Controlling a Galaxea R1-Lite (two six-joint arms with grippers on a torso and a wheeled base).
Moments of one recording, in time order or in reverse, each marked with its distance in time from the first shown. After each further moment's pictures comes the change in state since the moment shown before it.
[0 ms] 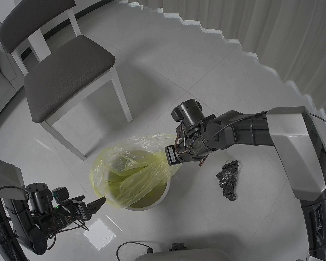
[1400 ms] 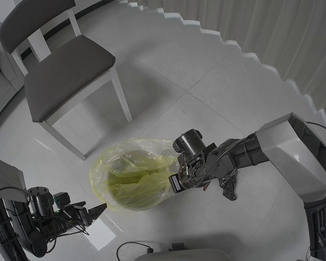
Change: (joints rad) left arm -0.005 0.013 0.035 0.000 -0.004 0.006; right arm 0.023 -0.026 0.368 -0.207 0.022 -0.037
